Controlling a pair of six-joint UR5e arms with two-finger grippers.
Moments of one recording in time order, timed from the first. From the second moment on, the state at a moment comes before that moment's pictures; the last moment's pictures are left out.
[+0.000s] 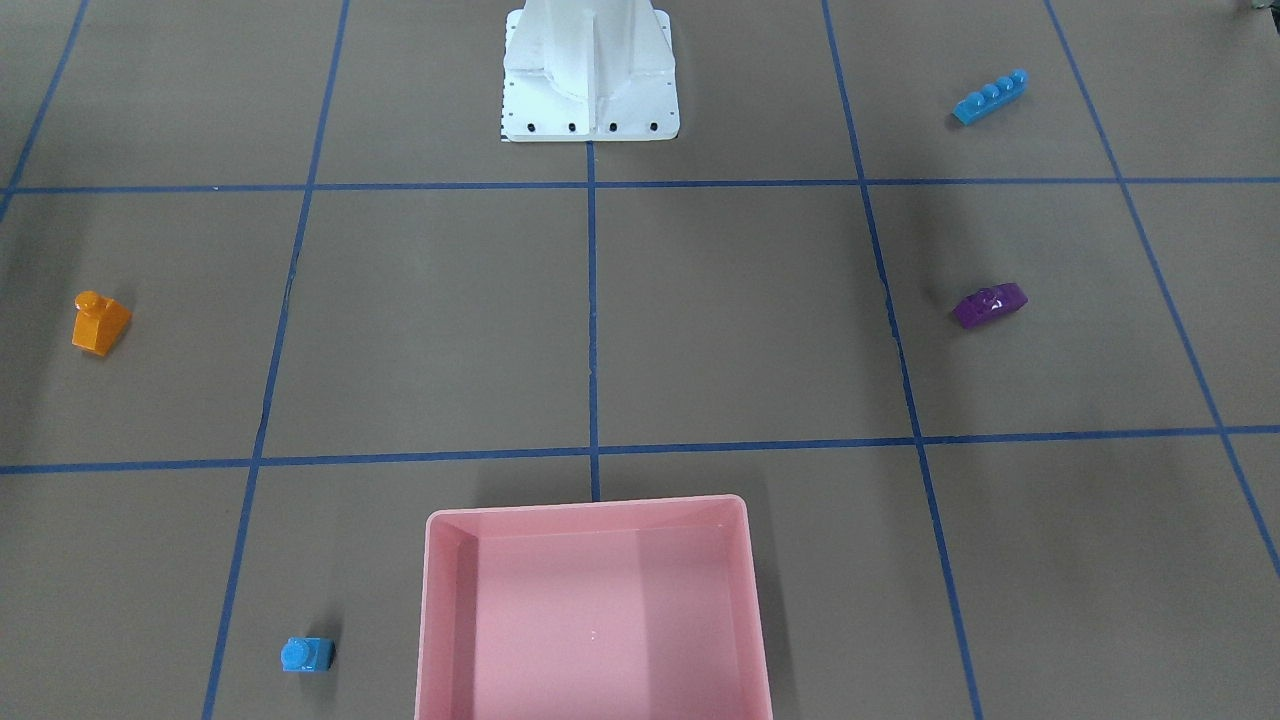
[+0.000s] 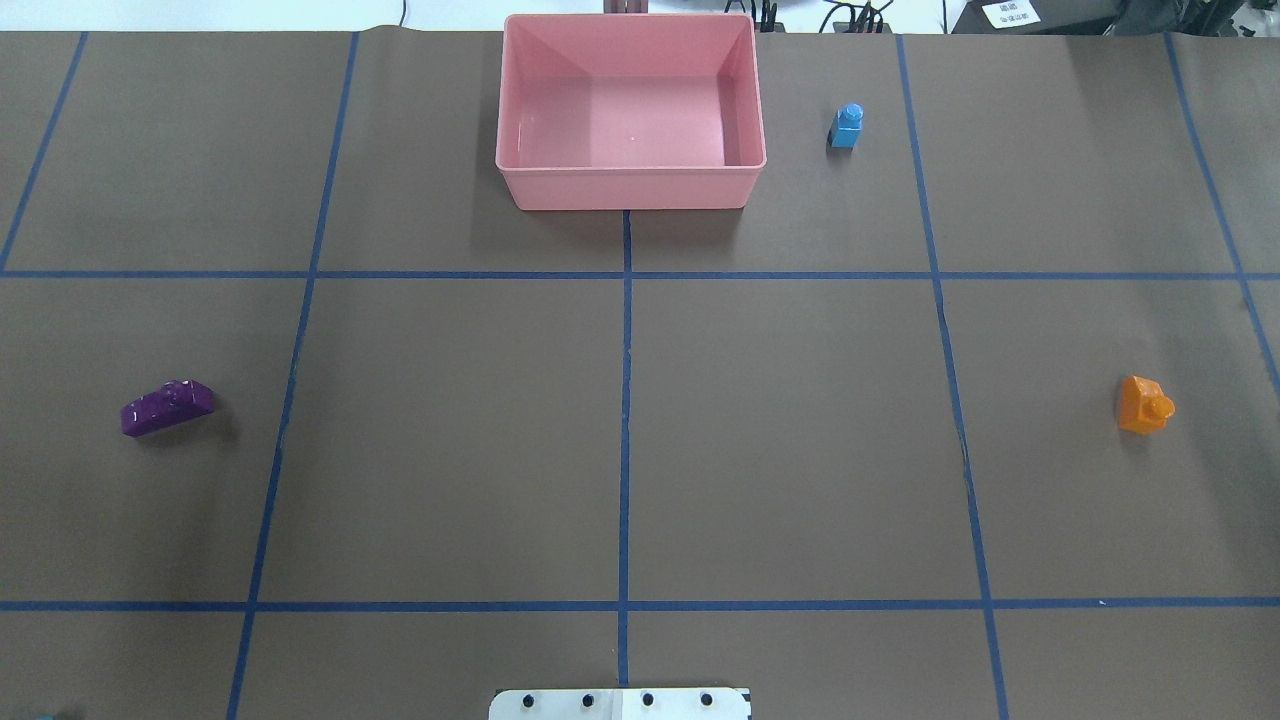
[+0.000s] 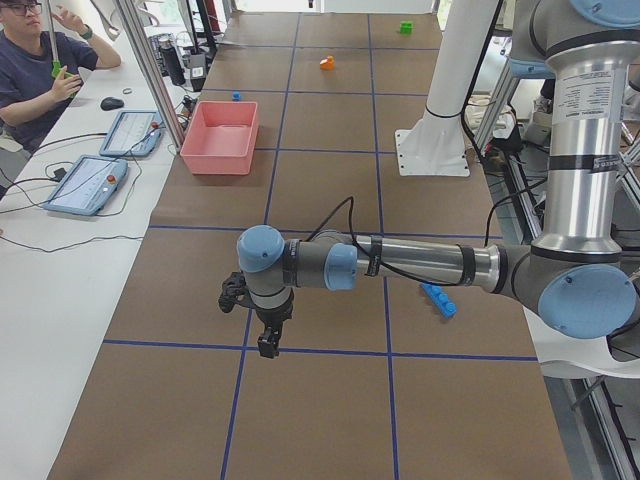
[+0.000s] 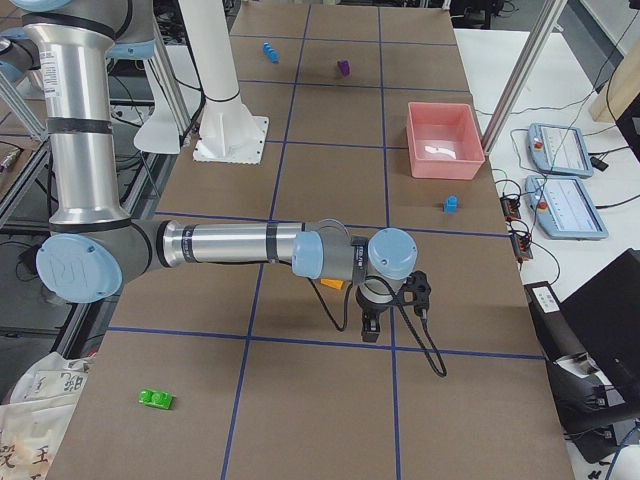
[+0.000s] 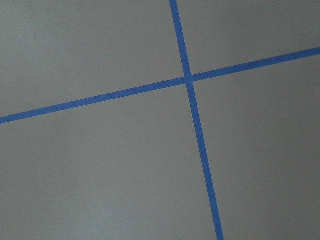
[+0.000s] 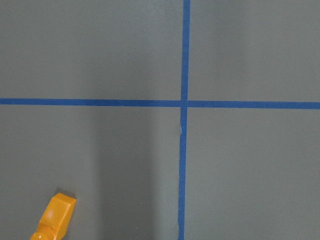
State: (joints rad) left arm -1.52 -1.55 -1.66 -1.53 -2.26 0.15; right arm 1.58 -1.53 1.60 -1.69 2.42 -0.04
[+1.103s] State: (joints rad) left arm -1.52 -1.59 -1.67 -1.57 -2.27 0.15; right arm 1.40 -1.53 1.63 -1.53 2.47 0.18
